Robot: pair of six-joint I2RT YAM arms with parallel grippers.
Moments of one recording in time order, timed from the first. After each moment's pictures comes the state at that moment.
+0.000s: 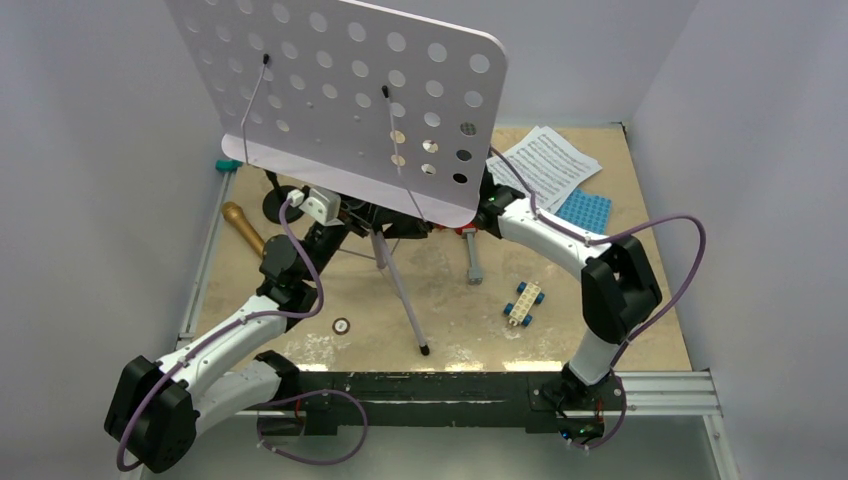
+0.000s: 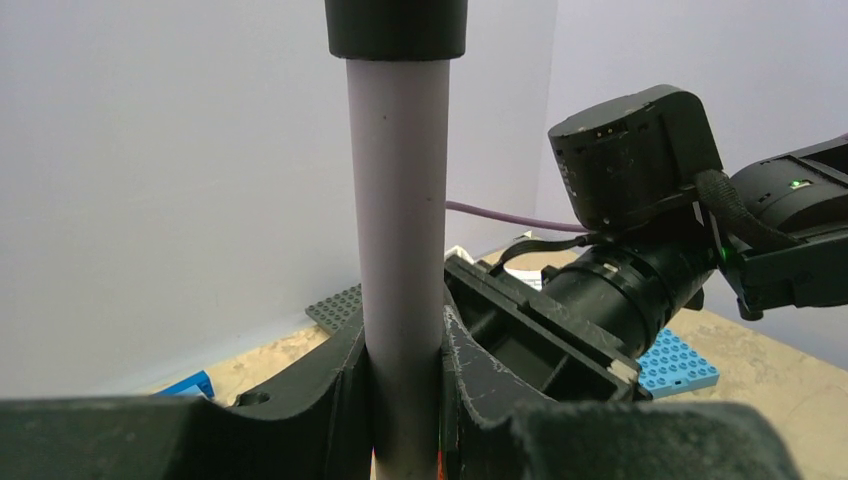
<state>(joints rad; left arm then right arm) -0.55 0.98 0.52 0.87 0.09 -0.06 0.65 1.72 1.33 -0.01 -0.83 1.19</state>
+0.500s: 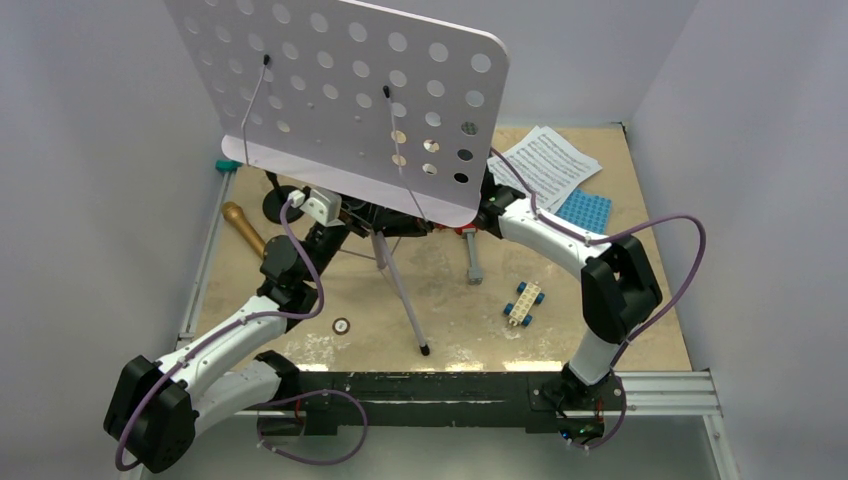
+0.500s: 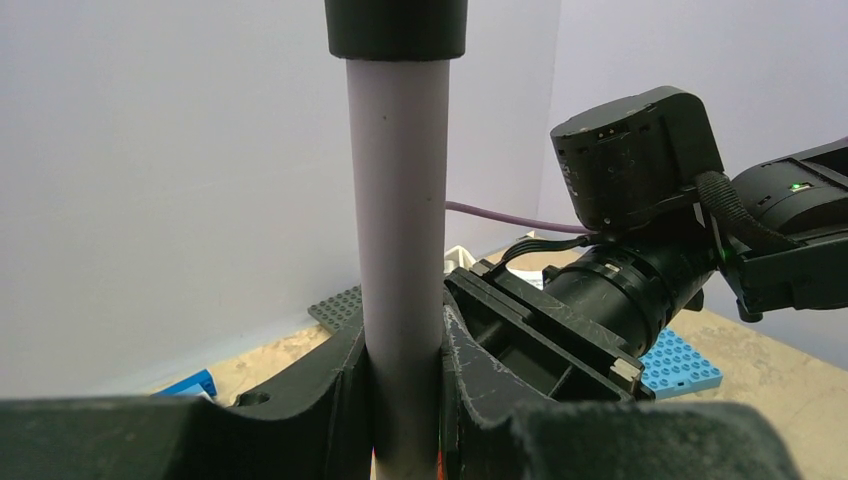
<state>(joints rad) -0.56 0.98 0.52 0.86 0.07 -0.05 0.65 1.72 1.32 0.00 -0.85 1.19</state>
